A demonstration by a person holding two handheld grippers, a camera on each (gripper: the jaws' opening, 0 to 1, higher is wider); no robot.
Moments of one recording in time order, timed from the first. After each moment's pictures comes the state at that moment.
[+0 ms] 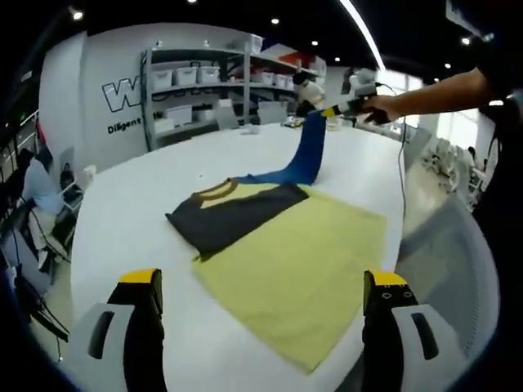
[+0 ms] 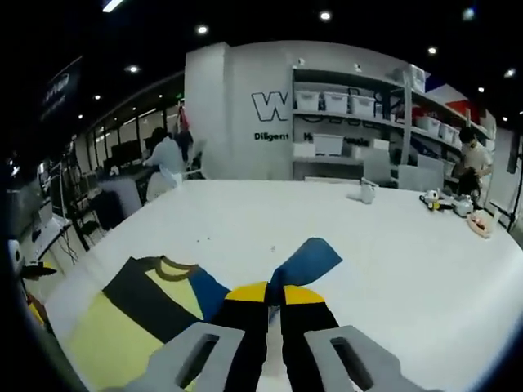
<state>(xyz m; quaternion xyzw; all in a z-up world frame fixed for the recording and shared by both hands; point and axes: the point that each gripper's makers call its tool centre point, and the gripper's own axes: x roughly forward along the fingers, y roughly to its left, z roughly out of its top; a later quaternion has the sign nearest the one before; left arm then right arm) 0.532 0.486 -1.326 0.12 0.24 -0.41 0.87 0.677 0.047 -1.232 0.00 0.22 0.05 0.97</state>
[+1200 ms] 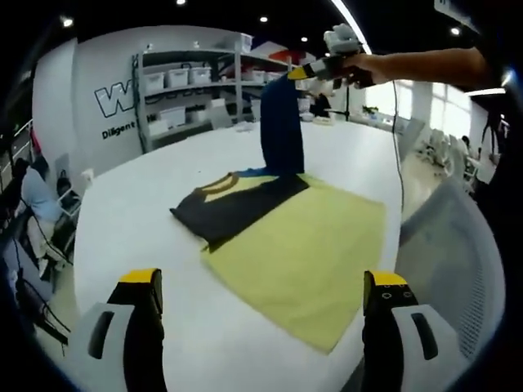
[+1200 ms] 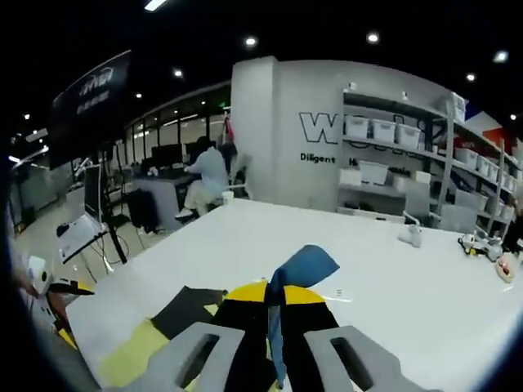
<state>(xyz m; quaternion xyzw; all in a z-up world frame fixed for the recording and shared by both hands) 0.533 0.508 -1.334 0.12 0.25 -0.41 0.87 0.698 0.189 -1.165 -0.03 0.17 0.15 0.97</state>
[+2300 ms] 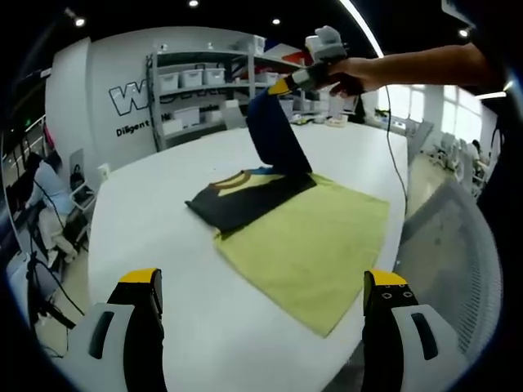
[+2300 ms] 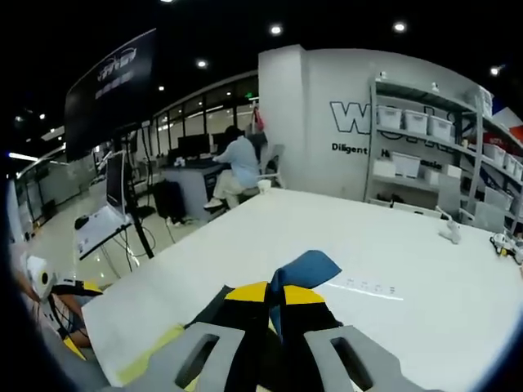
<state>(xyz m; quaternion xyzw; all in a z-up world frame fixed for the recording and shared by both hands) 0.515 0.533 -1.330 0.12 0.24 -0.38 0.88 0.716 0.281 -1.202 -0.03 0.20 0.22 0.95</state>
